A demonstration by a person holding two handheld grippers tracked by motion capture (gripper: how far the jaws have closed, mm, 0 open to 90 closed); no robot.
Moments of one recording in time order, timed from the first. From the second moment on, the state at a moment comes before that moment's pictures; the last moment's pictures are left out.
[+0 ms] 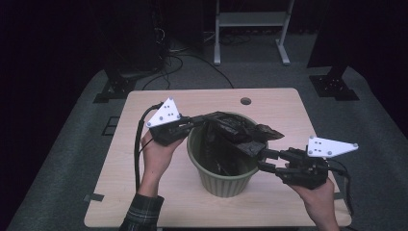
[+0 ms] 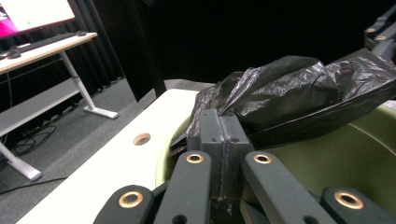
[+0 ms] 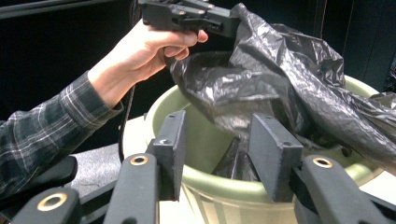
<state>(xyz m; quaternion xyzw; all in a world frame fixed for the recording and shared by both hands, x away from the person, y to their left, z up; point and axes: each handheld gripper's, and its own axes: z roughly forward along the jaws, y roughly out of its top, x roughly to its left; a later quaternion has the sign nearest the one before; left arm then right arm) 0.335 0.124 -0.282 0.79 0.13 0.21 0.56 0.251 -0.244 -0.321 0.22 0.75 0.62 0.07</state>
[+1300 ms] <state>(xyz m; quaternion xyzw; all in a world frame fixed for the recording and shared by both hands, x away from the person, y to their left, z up) 0.312 0.215 -0.294 0.77 0.19 0.26 0.55 0.265 -0.303 -0.311 0.29 0.75 0.56 0.19</state>
